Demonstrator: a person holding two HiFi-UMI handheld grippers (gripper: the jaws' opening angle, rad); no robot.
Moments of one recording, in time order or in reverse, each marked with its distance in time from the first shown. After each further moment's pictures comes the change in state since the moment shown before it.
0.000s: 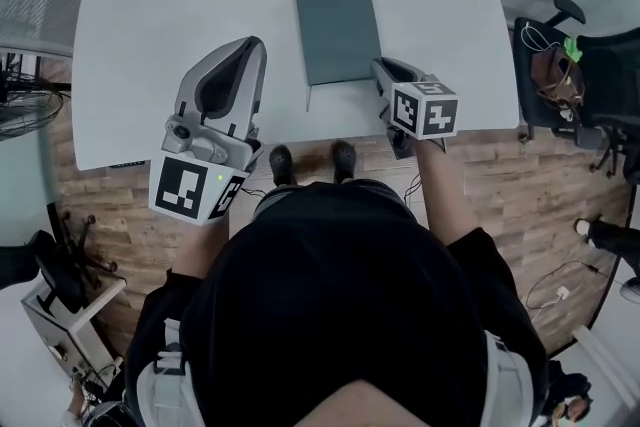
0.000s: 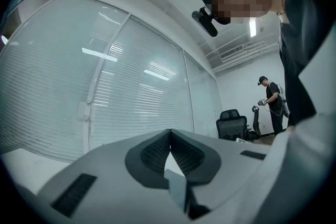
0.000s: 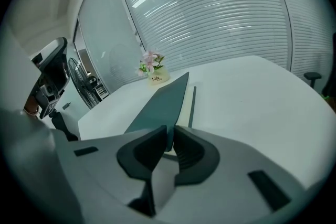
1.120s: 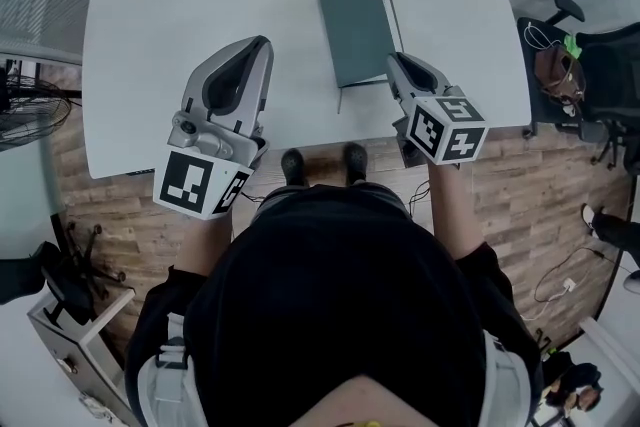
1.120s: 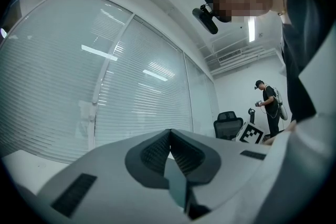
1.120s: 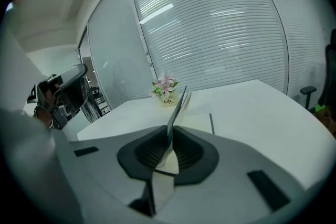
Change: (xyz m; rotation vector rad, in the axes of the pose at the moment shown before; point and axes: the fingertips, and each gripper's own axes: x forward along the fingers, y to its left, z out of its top) left arm -0.029 0.050 0.002 -0.023 -0.006 -0.047; right arm -0.031 0.070 0.057 -0.028 -0.207 -0.034
